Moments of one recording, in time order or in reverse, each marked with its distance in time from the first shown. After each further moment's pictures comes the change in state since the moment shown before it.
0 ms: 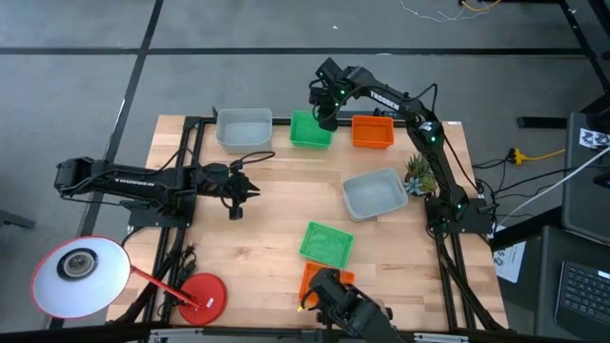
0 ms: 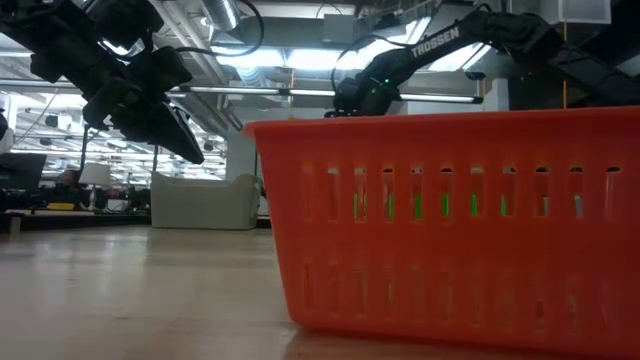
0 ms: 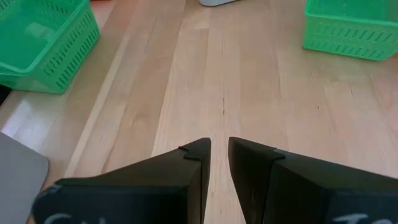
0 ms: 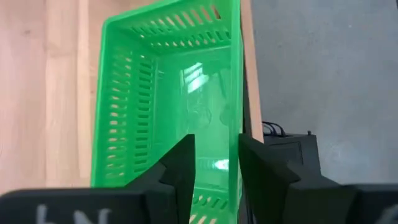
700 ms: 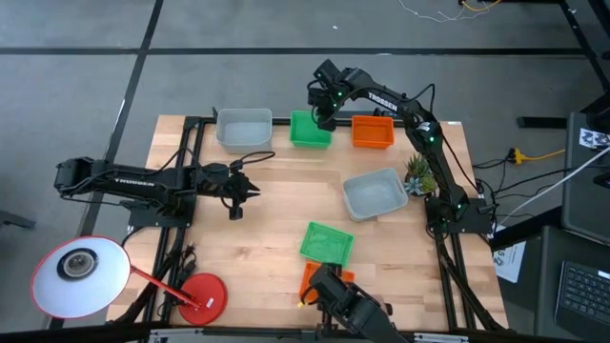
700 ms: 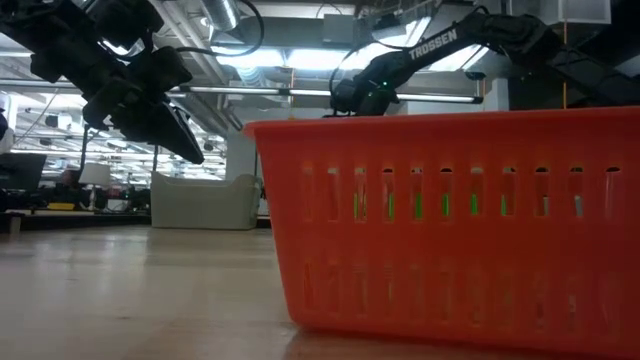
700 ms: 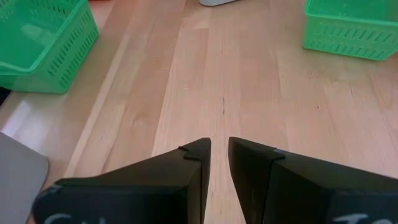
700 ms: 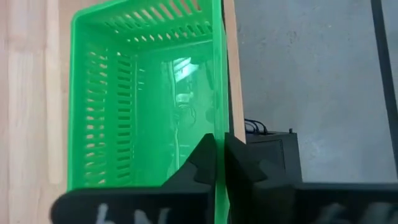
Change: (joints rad) left arm 0.000 0.000 0.000 0.000 0.000 0.000; right arm 0.003 0.013 -0.003 0.046 0.073 -0.020
